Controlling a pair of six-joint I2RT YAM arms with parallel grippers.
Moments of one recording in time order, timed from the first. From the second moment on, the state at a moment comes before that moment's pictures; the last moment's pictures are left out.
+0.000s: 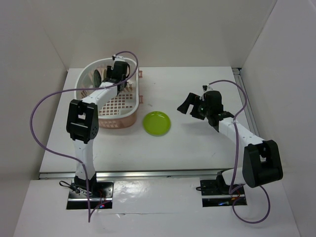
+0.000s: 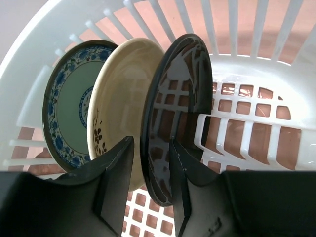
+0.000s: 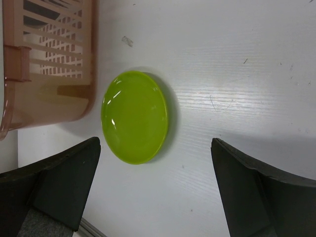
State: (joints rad) left arm -0.24 2.08 1.68 -0.18 -0.67 0.02; right arm 0.23 1.35 0.80 -0.01 -0.30 0.59
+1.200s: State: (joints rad) left arm -0.46 1.60 1.78 -0.44 0.12 -0.11; right arm 0.27 1.70 0.81 0.09 -0.49 0.60
